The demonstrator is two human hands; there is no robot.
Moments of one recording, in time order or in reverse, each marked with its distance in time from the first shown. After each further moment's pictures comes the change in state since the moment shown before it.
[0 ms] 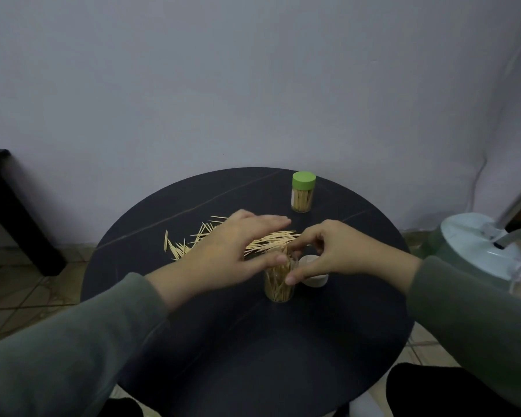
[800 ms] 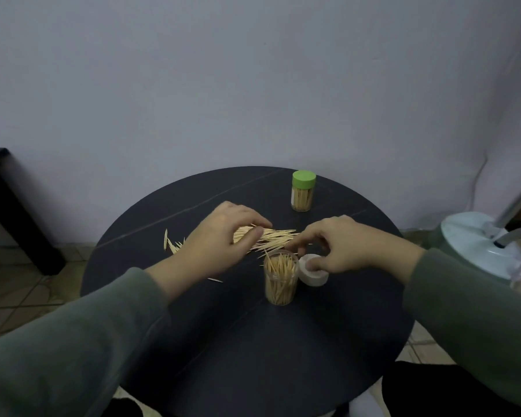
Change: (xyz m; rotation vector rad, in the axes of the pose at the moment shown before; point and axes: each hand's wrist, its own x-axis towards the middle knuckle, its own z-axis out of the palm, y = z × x) left_hand 0.006 -0.022 0.004 0.044 0.188 -0.075; right_hand 0.001 0.000 -0.012 -0.213 -0.087 -0.007
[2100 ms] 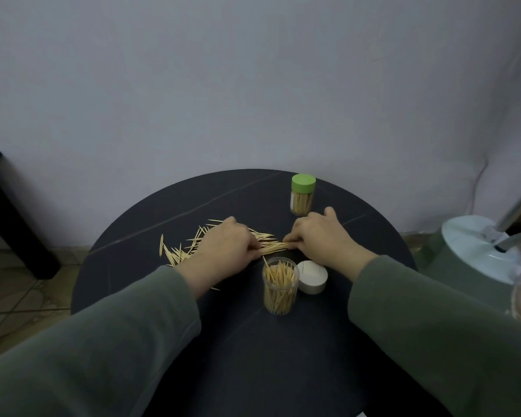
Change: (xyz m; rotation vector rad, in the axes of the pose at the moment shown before) left_hand 0.029 -0.020 0.036 0.429 -0.335 -0.195; right_hand 0.072 0.029 0.031 -0.375 0.275 0.043
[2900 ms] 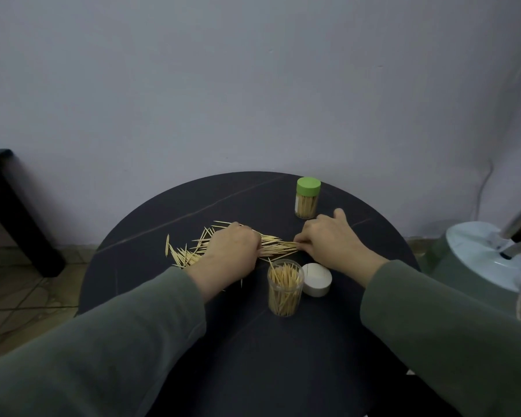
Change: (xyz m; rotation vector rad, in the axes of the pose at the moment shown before) left_hand -0.006 0.009 -0.005 0.058 0.039 -0.068; right_hand -0.010 -0.002 -0.007 -0.061 0.027 0.020
